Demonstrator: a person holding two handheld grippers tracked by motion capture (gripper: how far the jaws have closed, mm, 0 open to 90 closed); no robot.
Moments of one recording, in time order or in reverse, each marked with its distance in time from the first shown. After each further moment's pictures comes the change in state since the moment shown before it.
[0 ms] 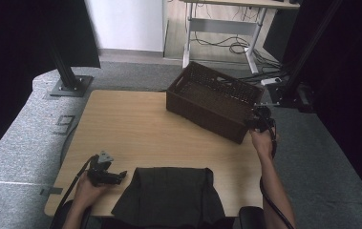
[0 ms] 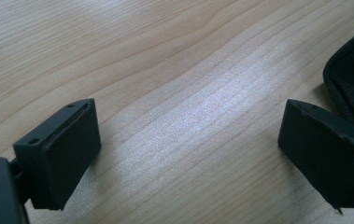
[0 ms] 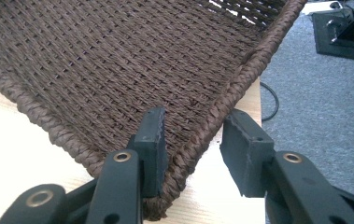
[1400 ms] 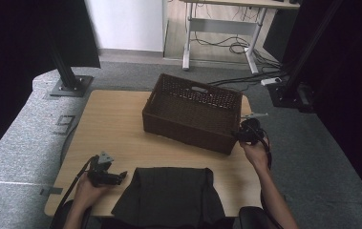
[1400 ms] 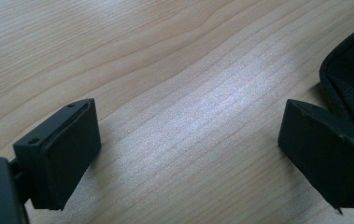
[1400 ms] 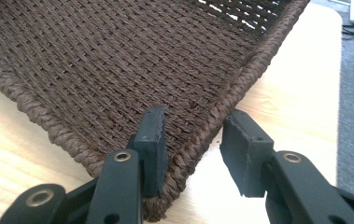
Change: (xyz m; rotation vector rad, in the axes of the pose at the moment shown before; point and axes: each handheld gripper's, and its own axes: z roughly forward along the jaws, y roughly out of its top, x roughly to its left) left arm -0.002 -0.001 -0.001 -0.001 0.002 -0.002; right arm 0.050 -0.032 -0.028 -0.028 0.171 -0.177
